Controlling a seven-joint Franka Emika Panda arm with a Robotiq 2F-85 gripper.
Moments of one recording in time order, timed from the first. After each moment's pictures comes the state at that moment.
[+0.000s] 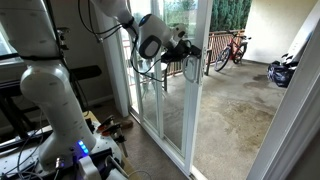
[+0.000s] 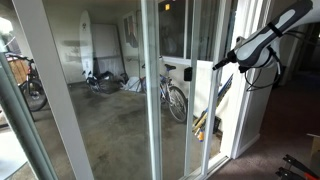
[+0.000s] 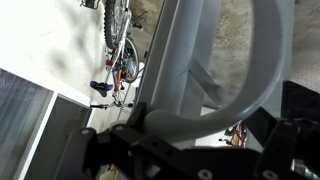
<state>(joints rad) -0.19 0.01 0.06 -2.47 0.33 3.47 -0.52</state>
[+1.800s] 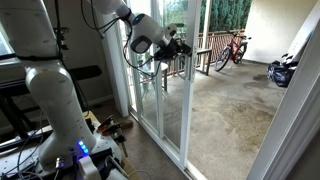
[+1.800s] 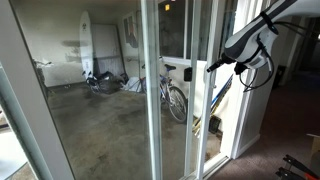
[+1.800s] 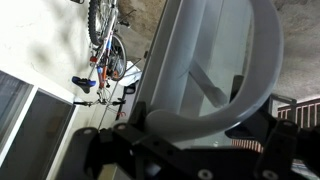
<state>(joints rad) -0.02 0.01 0.10 -2.42 0.81 3.47 -0.92</state>
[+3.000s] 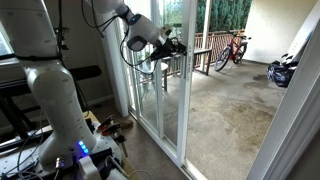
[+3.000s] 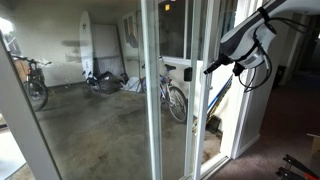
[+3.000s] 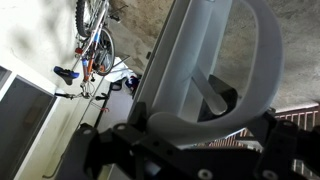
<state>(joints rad) 0.05 0.02 0.12 -2.39 0.99 3.48 -1.15</state>
